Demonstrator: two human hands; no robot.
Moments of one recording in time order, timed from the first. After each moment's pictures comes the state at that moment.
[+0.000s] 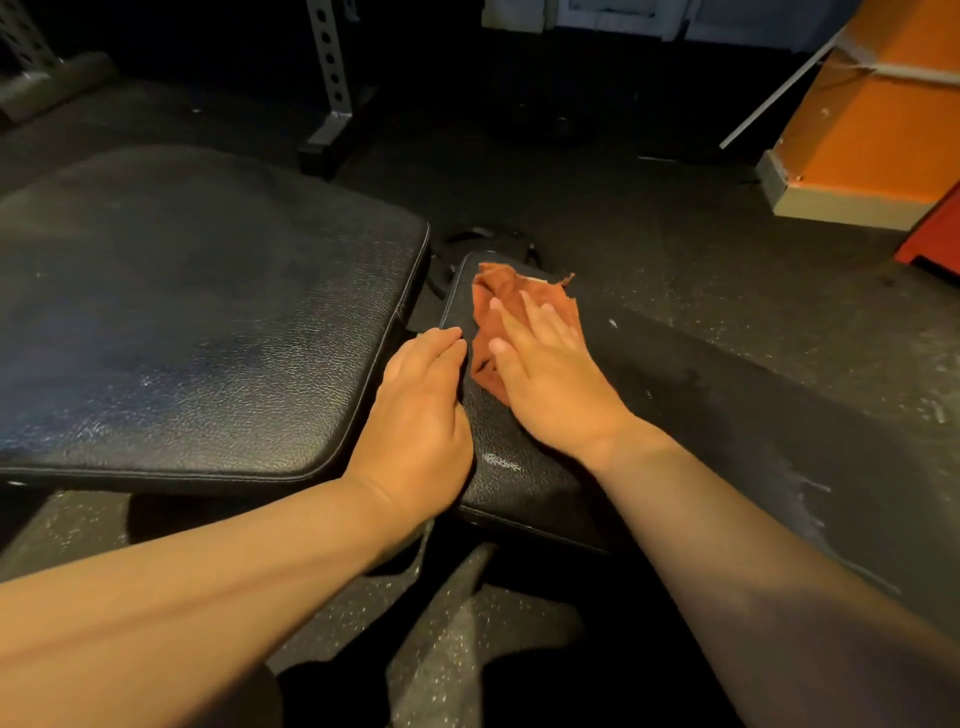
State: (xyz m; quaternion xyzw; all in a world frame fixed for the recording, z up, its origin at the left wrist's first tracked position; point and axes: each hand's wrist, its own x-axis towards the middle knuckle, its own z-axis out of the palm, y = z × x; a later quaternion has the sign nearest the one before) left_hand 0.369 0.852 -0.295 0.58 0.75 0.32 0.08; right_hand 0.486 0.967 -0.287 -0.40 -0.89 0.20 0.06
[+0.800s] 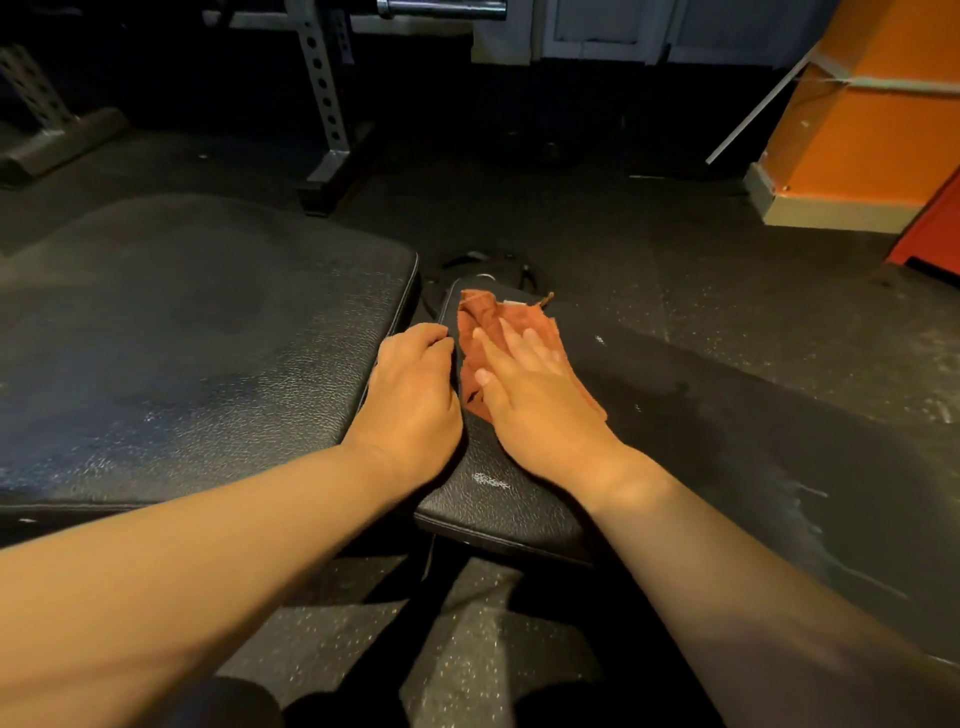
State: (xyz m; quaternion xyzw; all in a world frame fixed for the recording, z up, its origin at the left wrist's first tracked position) left_hand 0.356 0.884 -0.278 0.59 0.77 0.23 0.05; right_hand 0.488 0.962 -0.293 -0.38 -0.90 0.19 0.08
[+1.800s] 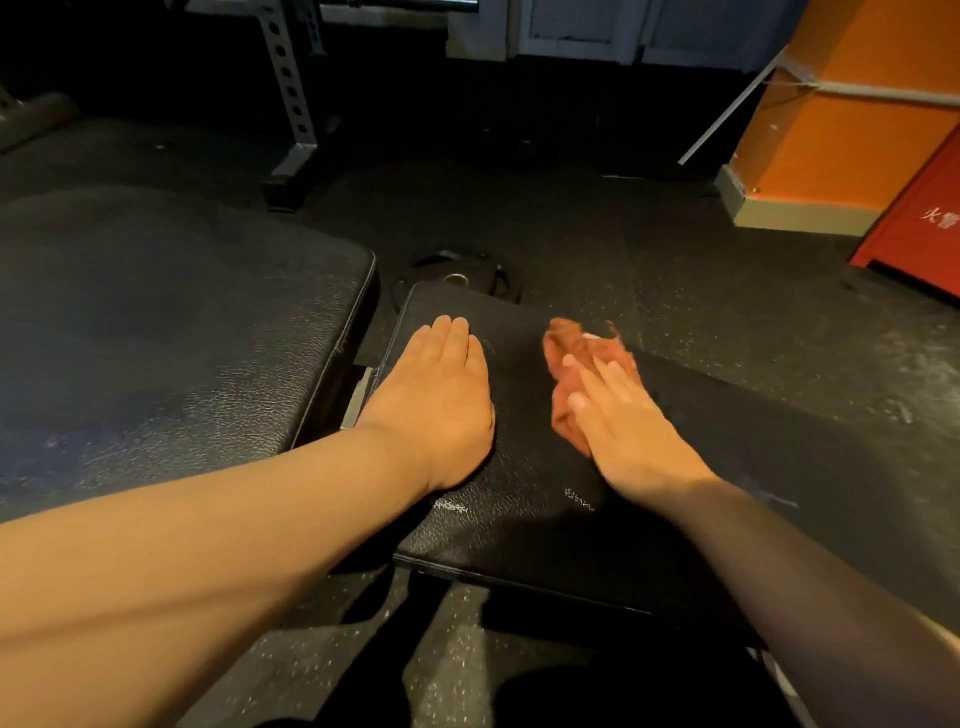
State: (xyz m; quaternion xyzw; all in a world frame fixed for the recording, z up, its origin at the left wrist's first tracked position) left_hand 0.390 0.932 -0.278 0.68 0.73 -0.09 -0.03; right_hand 0.593 1.032 -0.346 -0.39 -0.90 0.15 0.10
